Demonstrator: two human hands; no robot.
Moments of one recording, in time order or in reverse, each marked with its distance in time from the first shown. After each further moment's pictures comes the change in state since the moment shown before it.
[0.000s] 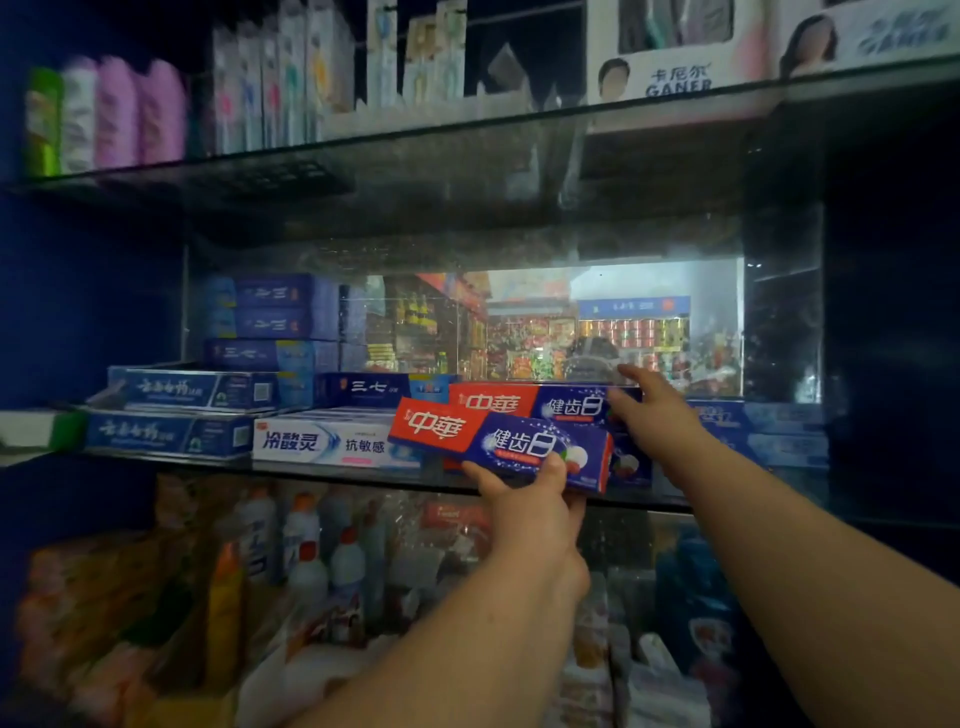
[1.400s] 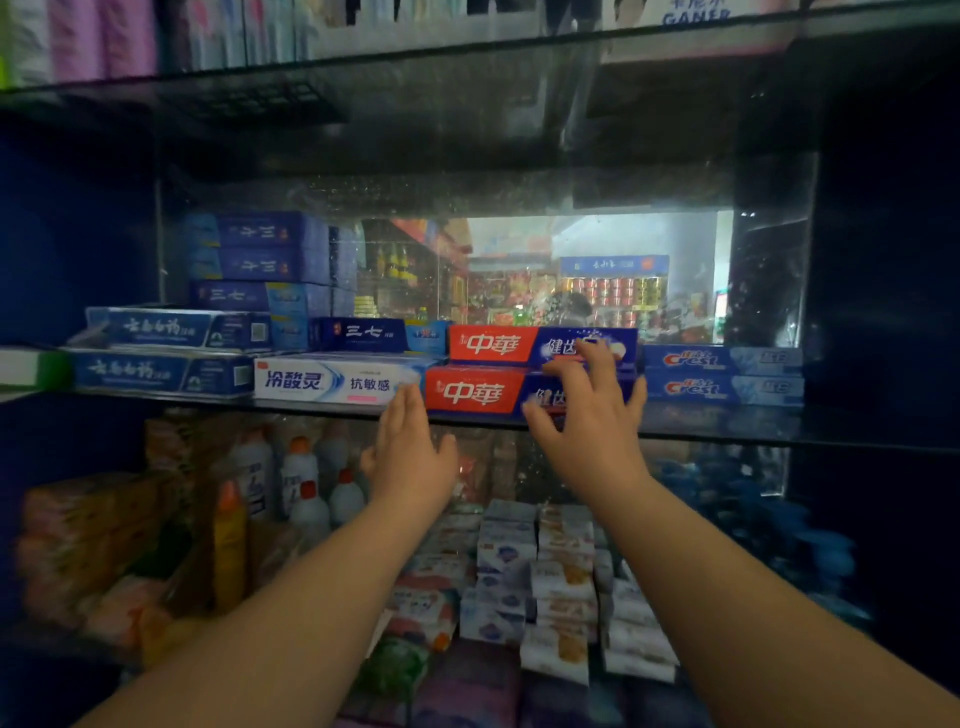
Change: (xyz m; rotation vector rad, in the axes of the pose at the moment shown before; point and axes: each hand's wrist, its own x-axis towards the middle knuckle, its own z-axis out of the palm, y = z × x) left_hand 0.051 0.056 -0.113 1.682 0.126 0.585; right_hand -0.088 0.001 0.071 -0.508 0.153 -0.362
